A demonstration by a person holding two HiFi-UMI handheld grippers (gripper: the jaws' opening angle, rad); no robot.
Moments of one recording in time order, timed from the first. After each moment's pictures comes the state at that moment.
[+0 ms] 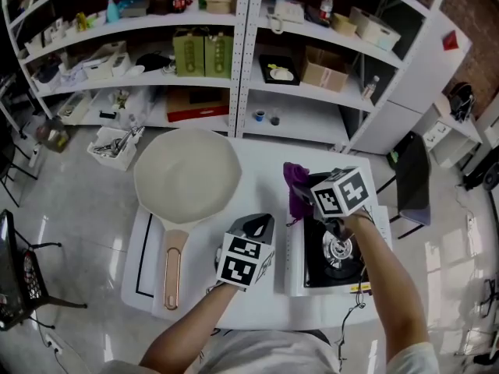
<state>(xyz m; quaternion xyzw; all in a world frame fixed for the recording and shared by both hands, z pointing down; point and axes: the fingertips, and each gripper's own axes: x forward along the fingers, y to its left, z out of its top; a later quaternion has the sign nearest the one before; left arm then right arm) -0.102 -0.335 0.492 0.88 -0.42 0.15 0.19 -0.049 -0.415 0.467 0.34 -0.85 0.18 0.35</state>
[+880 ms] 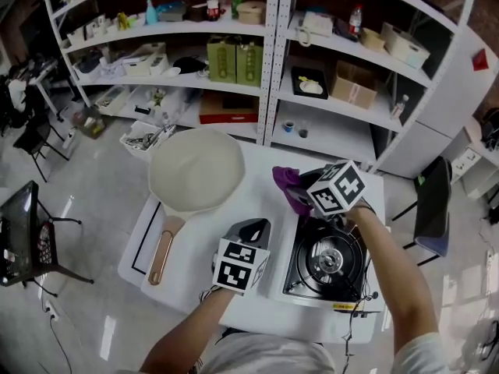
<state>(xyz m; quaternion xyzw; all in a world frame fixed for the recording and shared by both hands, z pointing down) -0.090 -0.323 0.479 0.82 -0.51 0.16 0.18 -0.058 -0.415 0.458 0.16 -0.91 0.11 0.37</state>
